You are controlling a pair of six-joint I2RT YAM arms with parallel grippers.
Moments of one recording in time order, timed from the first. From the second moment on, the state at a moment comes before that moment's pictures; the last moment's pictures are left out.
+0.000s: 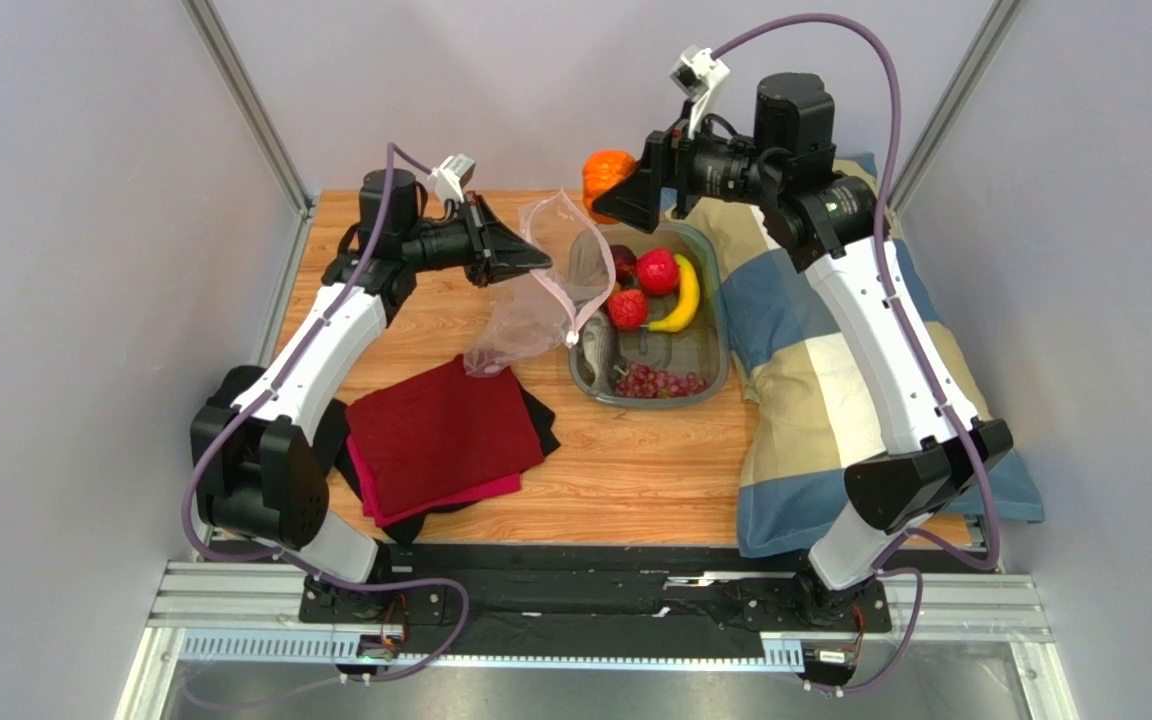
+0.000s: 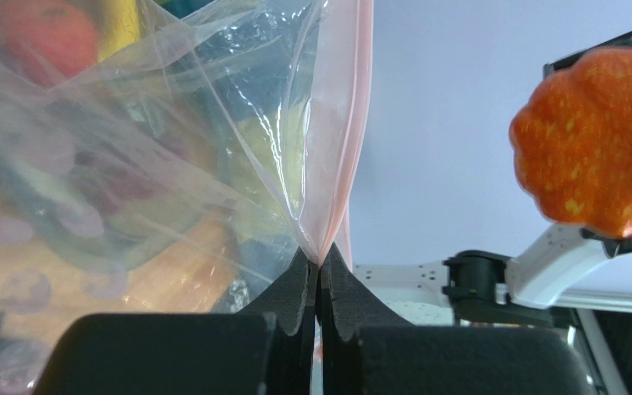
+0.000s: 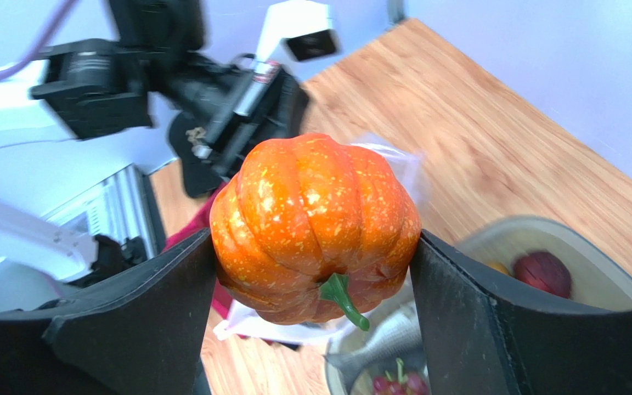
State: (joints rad) left arm -0.22 1.53 1.35 -0.17 0.91 -0.96; right arm 0.39 1.66 2.02 -0.59 -0.71 0.11
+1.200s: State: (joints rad) left arm -0.18 1.53 1.14 0.39 1.11 -1.34; right arm 0.50 1.77 1.95 -0.61 -0.72 0.04
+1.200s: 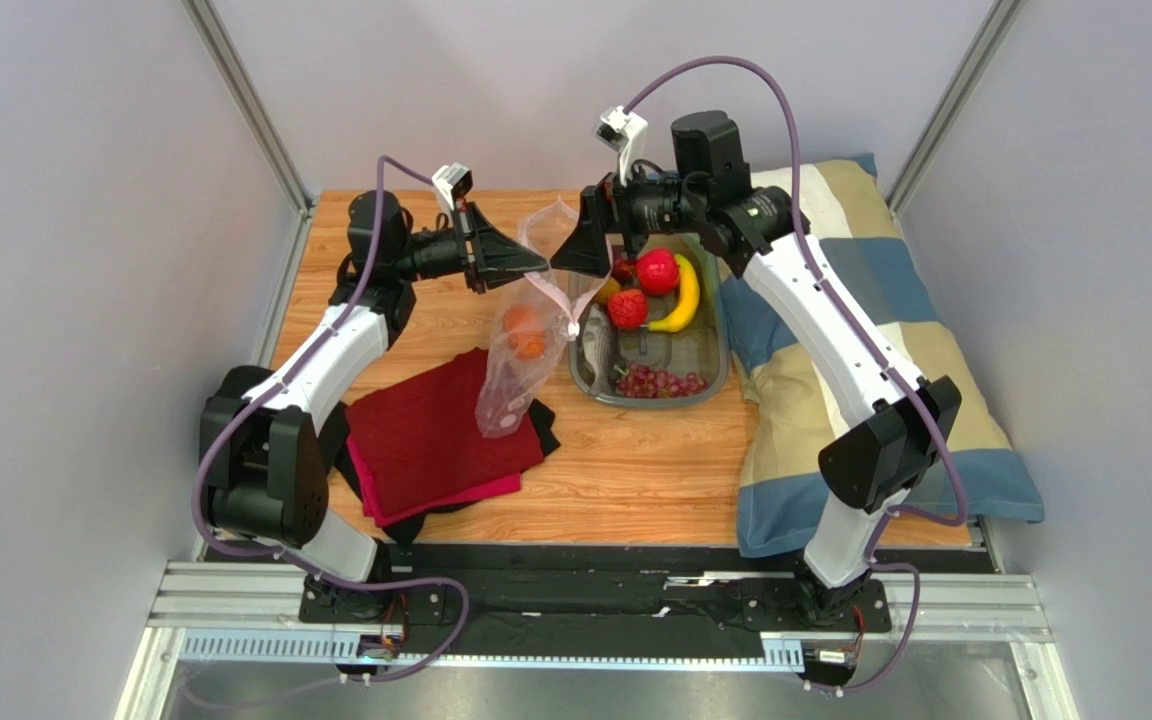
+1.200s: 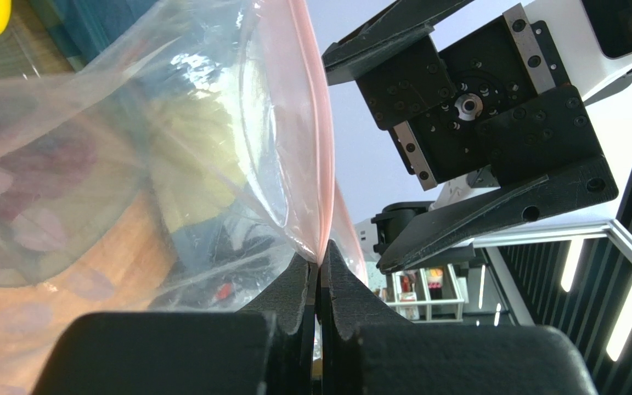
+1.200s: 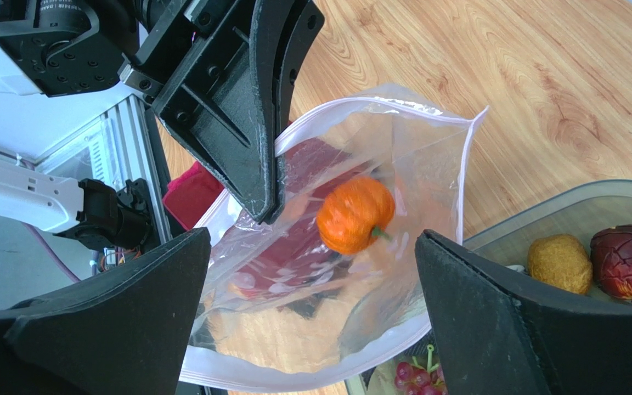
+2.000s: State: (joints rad) left arm -0.10 1.62 1.12 0.63 1.14 -1.44; right arm 0.34 1.80 1.57 -0.52 -0.62 0.38
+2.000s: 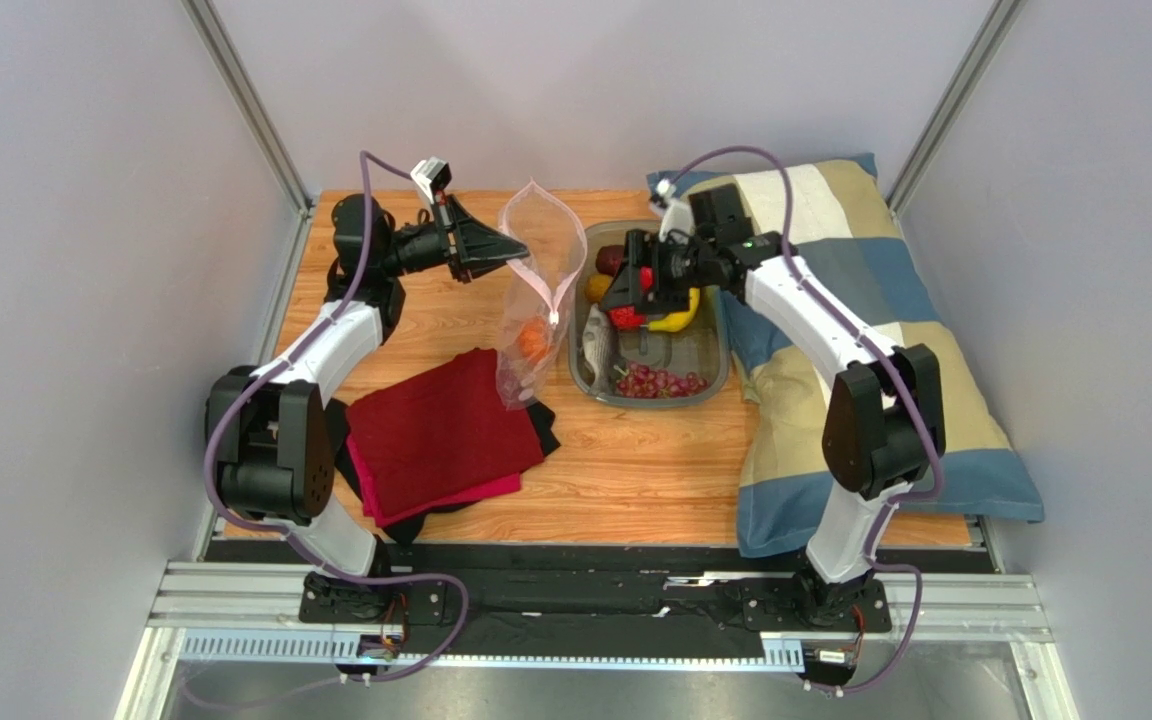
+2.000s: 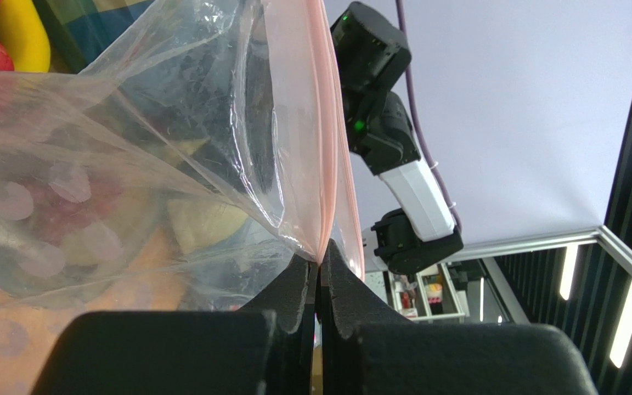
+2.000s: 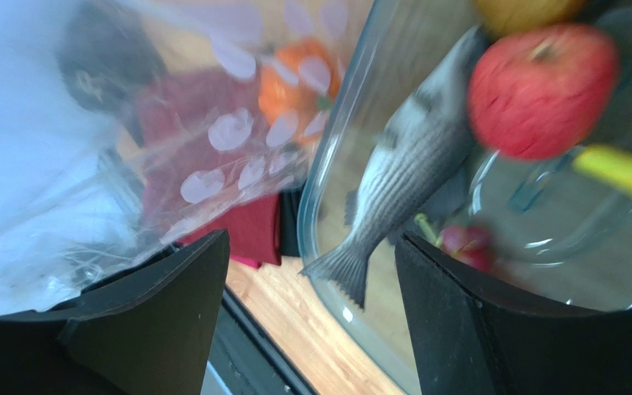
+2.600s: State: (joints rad) left arm -0.10 1.59 1.12 0.54 1.14 -1.36; right arm 0.46 1.90 1.43 -0.55 -0.50 0.51
